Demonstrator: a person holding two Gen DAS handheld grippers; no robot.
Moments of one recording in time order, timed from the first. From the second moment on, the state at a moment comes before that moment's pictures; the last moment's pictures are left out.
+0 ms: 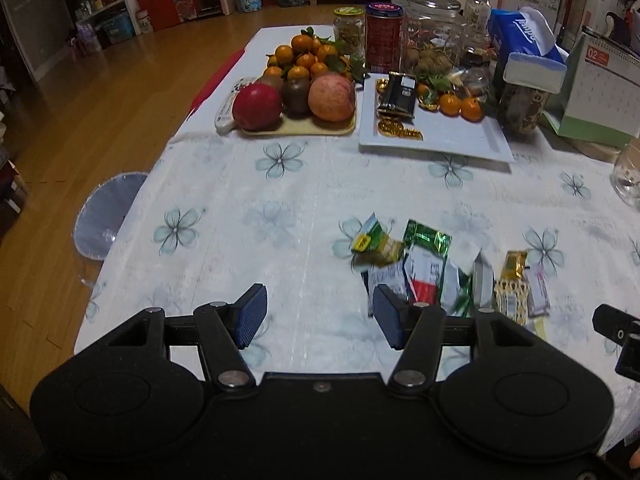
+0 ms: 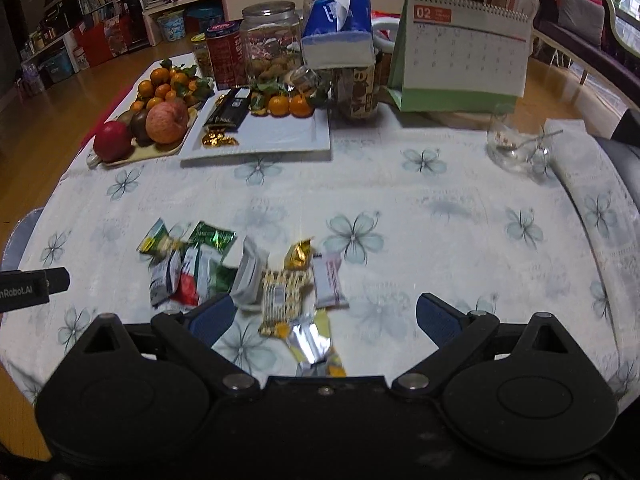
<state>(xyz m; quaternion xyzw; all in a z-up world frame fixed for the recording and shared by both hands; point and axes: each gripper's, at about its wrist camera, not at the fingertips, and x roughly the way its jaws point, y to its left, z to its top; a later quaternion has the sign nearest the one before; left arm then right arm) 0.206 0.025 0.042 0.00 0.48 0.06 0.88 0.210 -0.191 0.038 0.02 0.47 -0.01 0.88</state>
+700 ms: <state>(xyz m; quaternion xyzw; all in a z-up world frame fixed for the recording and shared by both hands) 0.297 0.010 -0.047 -0.03 0.60 -0.02 0.80 0.320 -0.229 -0.058 0.15 0.61 -0.05 0.78</state>
